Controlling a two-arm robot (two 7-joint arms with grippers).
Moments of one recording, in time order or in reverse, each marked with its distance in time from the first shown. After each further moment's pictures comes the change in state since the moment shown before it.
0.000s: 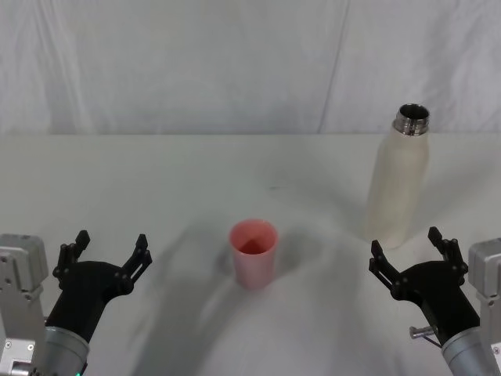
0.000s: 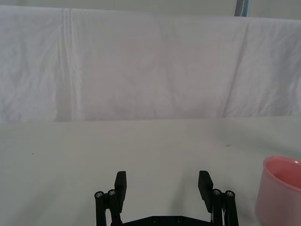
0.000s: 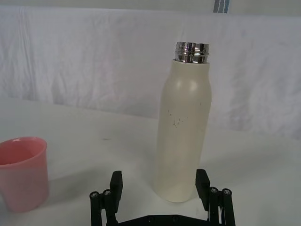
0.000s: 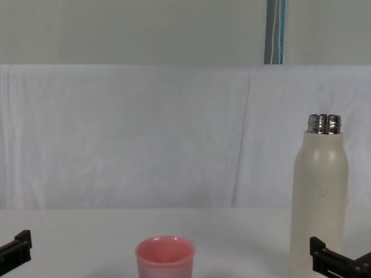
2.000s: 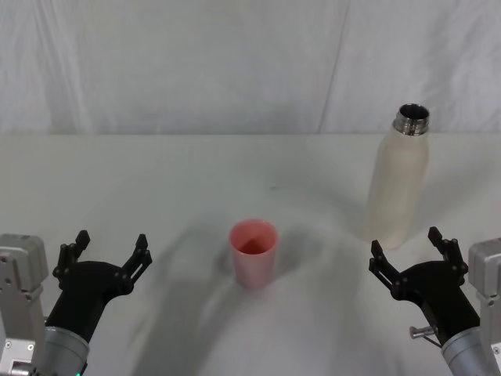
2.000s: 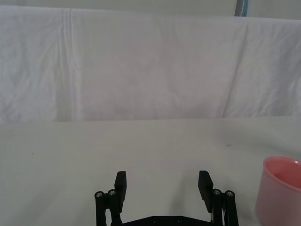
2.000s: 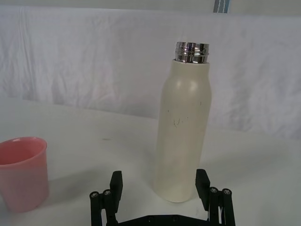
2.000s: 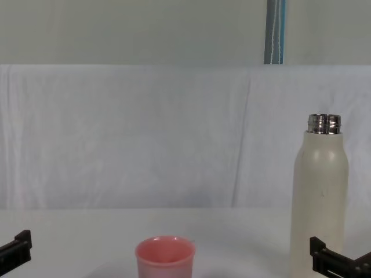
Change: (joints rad) left arm 0.000 0.000 0.000 0.000 0.000 0.000 0.000; right arm 0.000 0.000 0.000 0.000 0.000 0.000 0.000
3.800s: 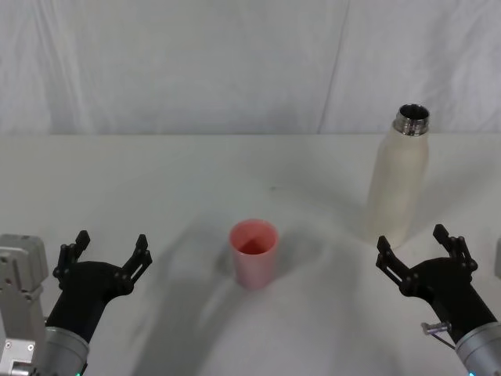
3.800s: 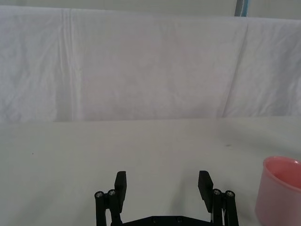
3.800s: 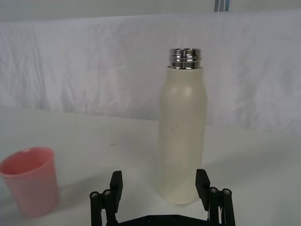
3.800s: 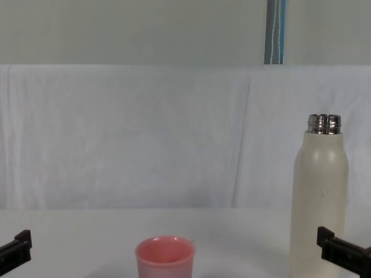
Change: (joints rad) left arm 0.000 0.000 0.000 0.000 0.000 0.000 0.000; right arm -0.022 -0.015 0.060 -0.041 0.068 0.028 0.095
